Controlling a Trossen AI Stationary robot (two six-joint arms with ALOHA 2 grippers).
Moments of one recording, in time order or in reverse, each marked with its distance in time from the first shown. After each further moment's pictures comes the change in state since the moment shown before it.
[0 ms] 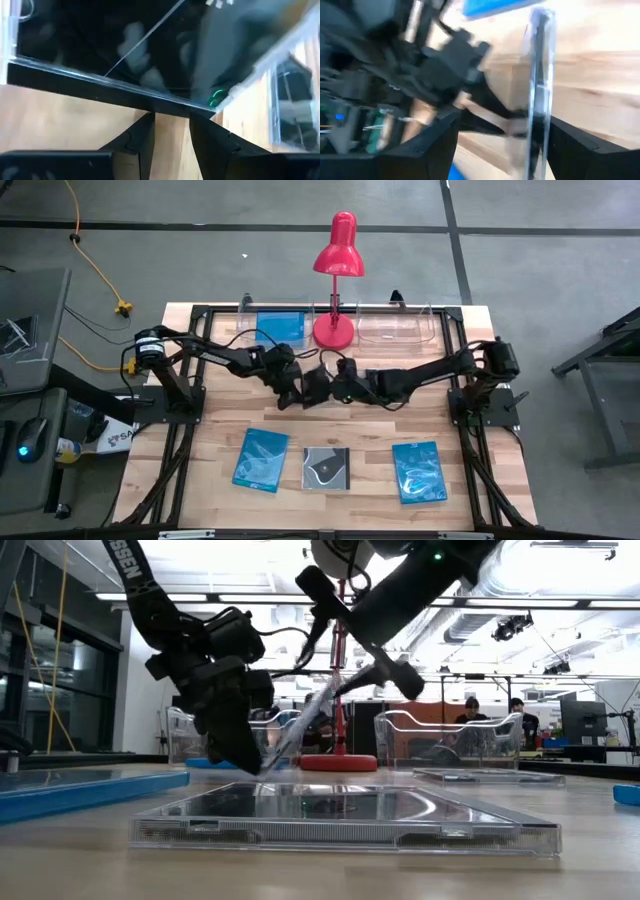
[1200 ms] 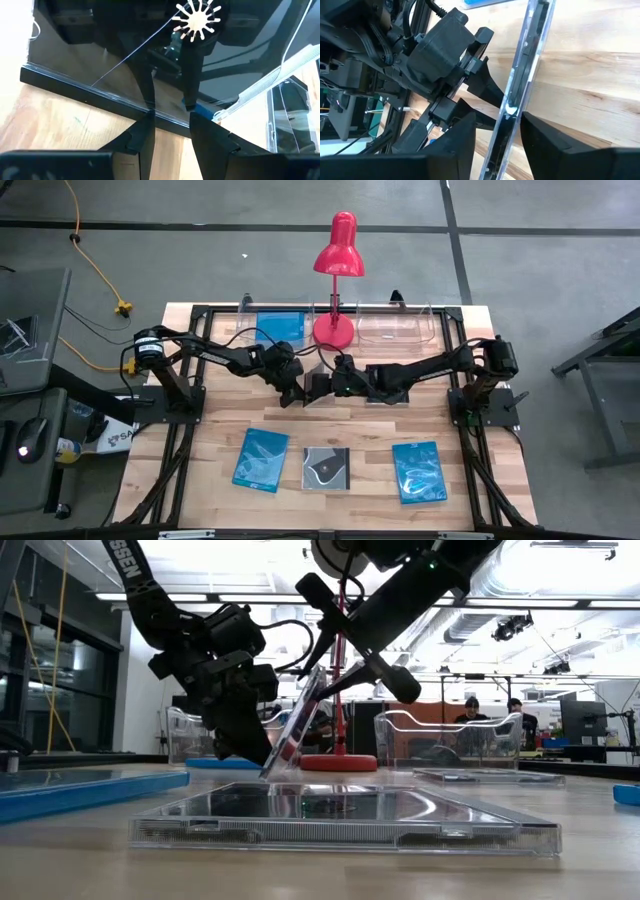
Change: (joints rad) left arm -0.001 -0.006 0.000 0.039 -0.013 -0.025; right arm -0.046 0.000 -0.004 -0.022 -0.102 -0.060
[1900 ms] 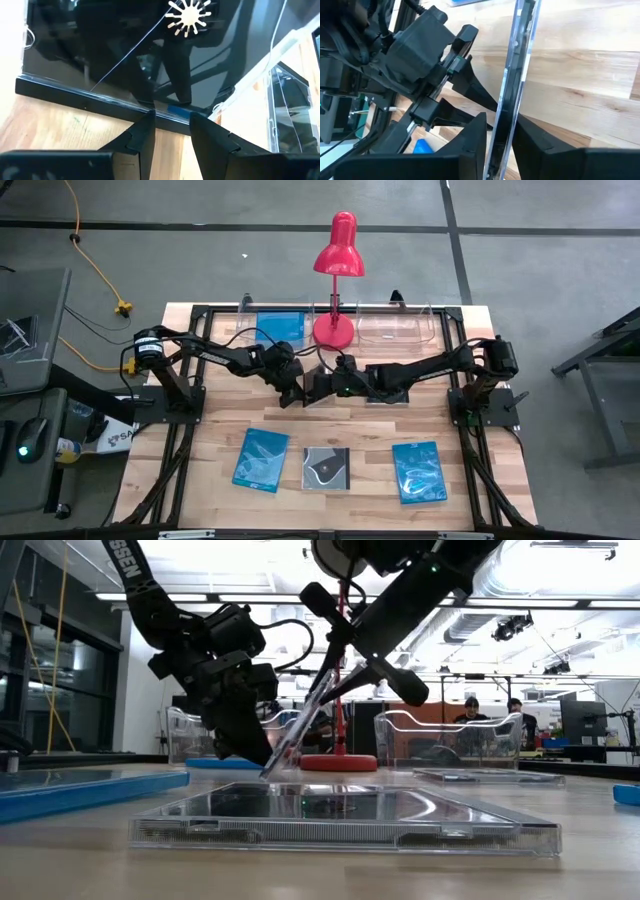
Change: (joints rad) left arm 0.000 -0.001 0.000 -0.005 0.001 0.025; right arm 0.000 0.000 0.000 -0.059 0.002 0.009
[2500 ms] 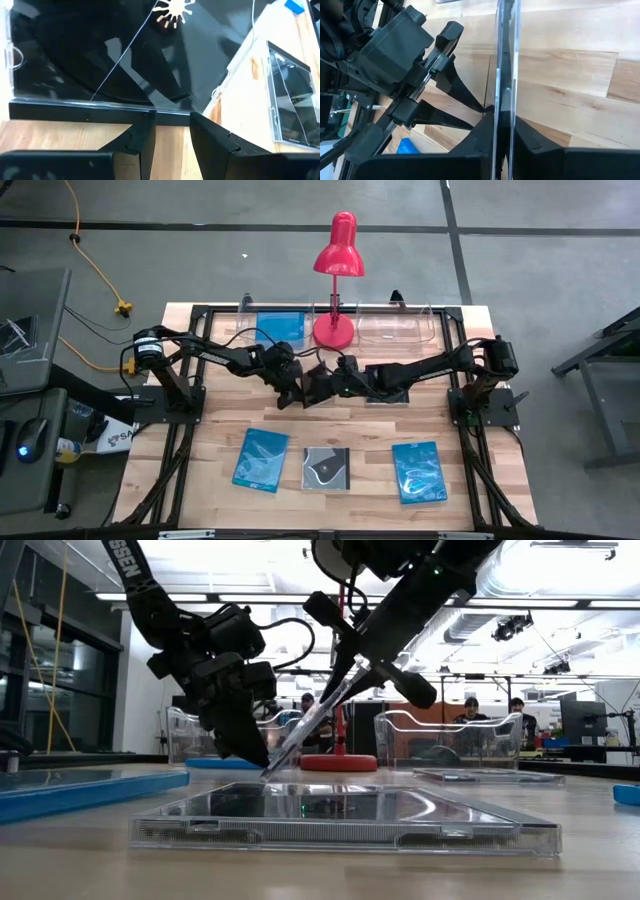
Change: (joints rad) left arm 0.000 -0.001 0.000 -0.023 0.004 0.081; right arm 0.001 0.000 -0.001 -0.054 0.007 -0.019
